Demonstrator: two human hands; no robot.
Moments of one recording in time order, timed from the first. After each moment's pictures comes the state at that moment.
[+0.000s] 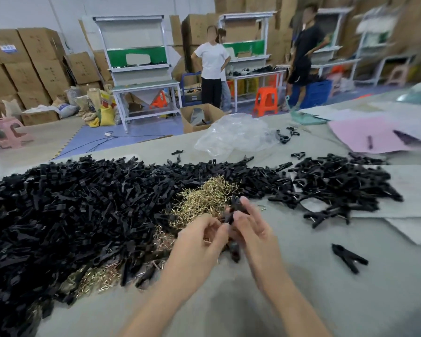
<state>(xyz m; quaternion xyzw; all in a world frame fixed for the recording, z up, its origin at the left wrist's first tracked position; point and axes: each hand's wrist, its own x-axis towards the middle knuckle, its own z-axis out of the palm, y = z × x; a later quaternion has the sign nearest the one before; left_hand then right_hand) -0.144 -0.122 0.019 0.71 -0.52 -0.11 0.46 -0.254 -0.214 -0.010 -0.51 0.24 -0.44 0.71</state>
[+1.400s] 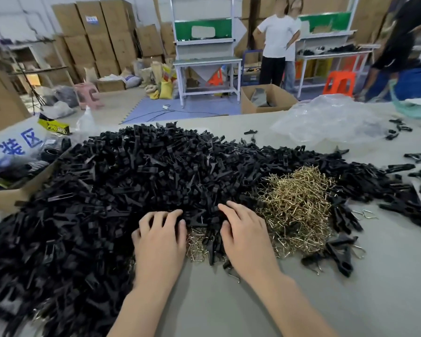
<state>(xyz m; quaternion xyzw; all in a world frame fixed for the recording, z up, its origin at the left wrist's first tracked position) 0.014 -0.002 -0.044 0.92 -0.28 0.21 0.19 -0.094 -0.139 -0.040 -0.92 0.23 -0.24 0.19</state>
